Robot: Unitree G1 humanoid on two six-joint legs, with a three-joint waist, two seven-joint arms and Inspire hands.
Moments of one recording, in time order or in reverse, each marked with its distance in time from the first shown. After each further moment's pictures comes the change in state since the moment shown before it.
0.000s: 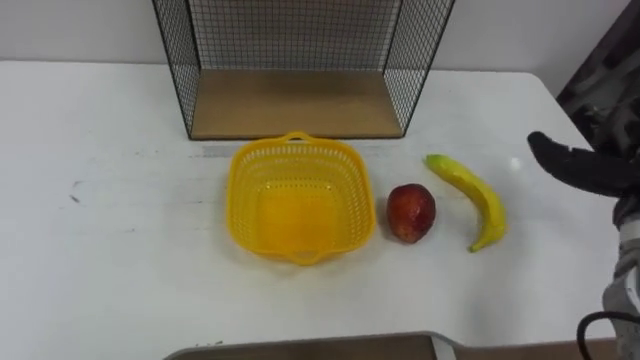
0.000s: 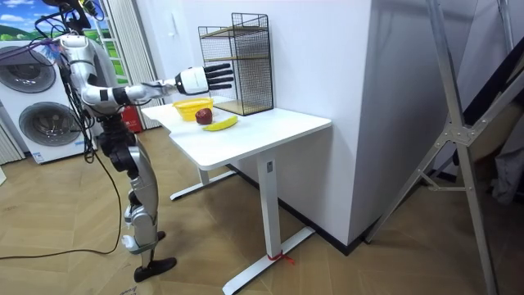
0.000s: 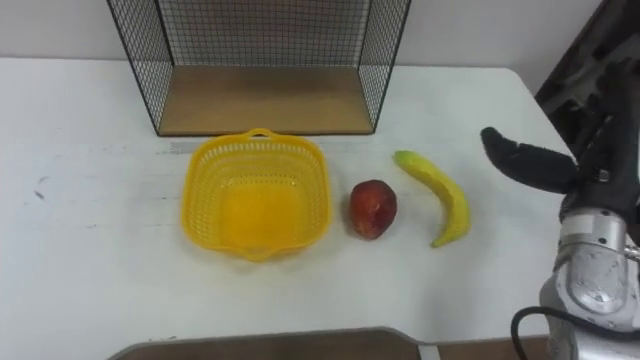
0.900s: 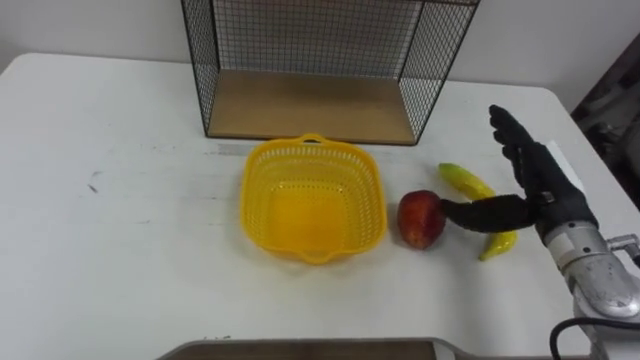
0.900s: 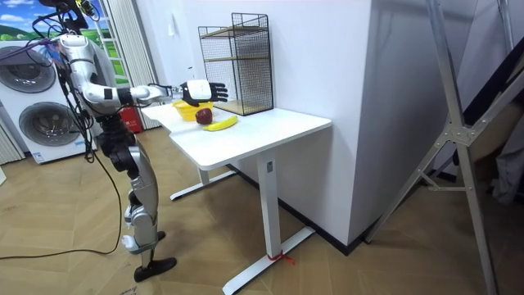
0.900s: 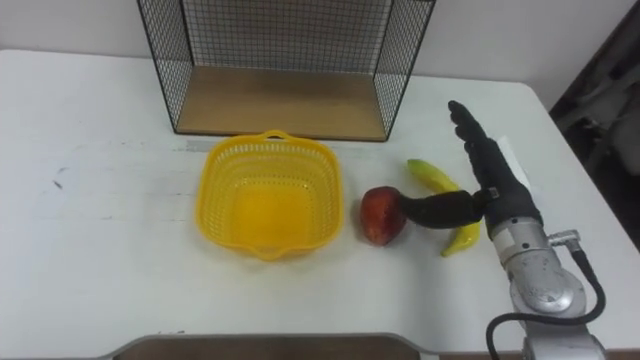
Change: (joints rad) left arm -0.024 0.011 -0.072 0.016 0.018 -0.006 -0.002; right arm -0.001 -0.028 0.153 0.065 -0.266 0.000 0.322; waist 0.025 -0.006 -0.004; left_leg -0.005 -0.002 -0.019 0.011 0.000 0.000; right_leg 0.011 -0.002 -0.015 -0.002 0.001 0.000
